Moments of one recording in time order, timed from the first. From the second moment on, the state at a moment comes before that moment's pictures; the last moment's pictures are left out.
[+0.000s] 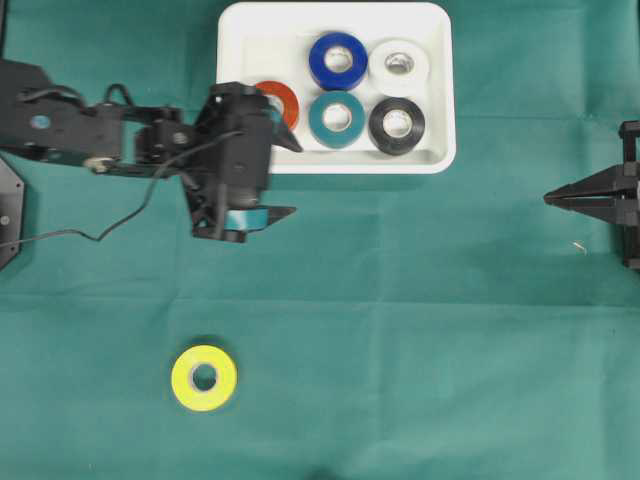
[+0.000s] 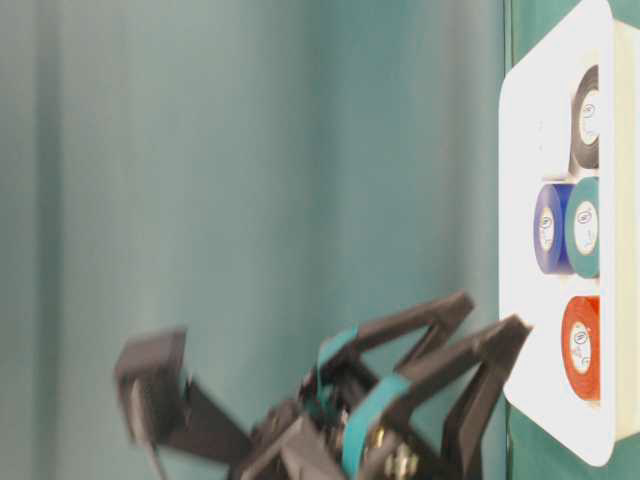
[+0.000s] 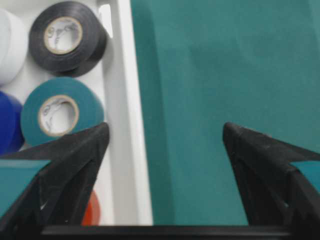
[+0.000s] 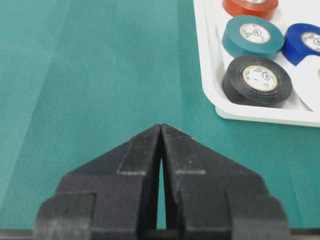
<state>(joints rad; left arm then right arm) 0.07 -0.13 0.69 -0.02 0.10 0.27 -0.05 -1.19 1.56 -0.06 -0.08 0.08</state>
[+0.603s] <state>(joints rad) 0.02 -0.39 0.95 -0.02 -0.06 0.20 -0.05 -1.19 1.56 -0.06 -0.08 0.08</state>
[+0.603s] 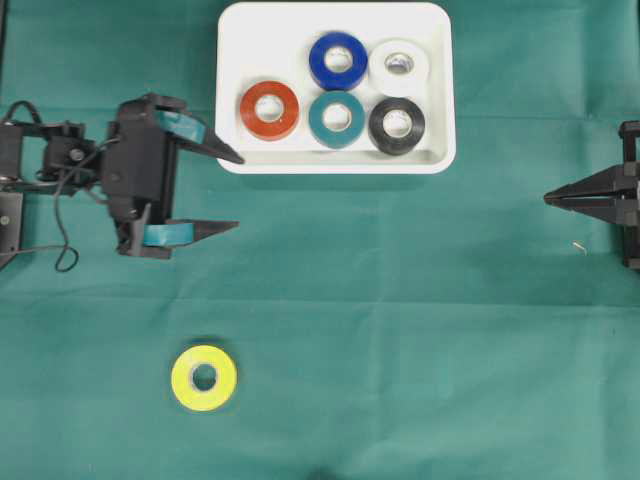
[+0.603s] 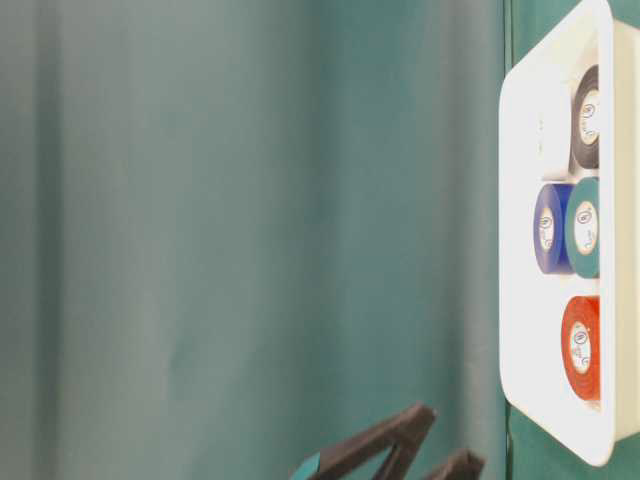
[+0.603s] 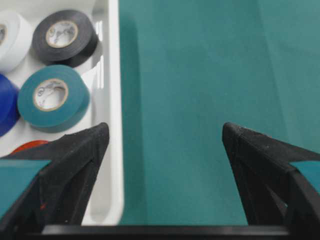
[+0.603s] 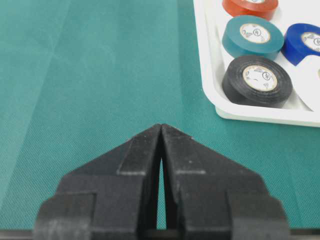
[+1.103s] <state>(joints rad) 0.00 -0.52 1.06 -0.03 -0.11 0.18 -0.04 -1.19 1.56 -0.06 -0.08 0.08</state>
